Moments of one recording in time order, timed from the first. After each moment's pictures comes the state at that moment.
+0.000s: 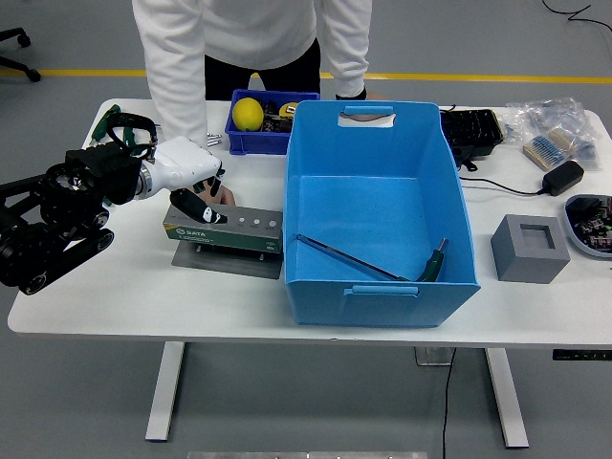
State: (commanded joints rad) left arm -0.99 0.44 -0.30 -0.94 1.98 -0.05 -0.04; right arm 0.18 -0.21 0.06 0.21 0.13 -0.15 -0.11
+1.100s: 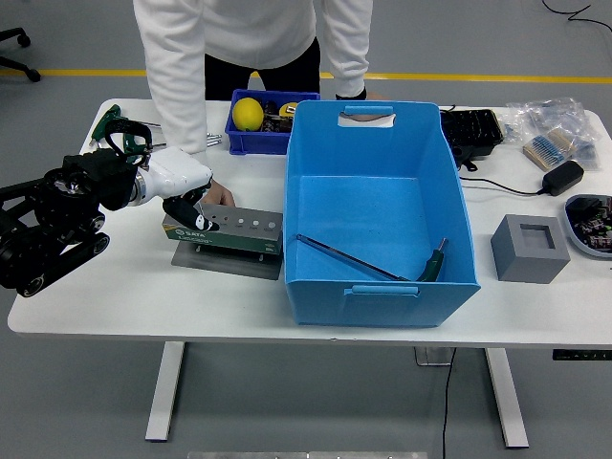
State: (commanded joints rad) left arm -0.99 0.44 -0.27 -0.91 1.96 -0.07 -0.04; right arm 0.18 -0.21 0.07 0.21 0.11 -0.16 -0.12
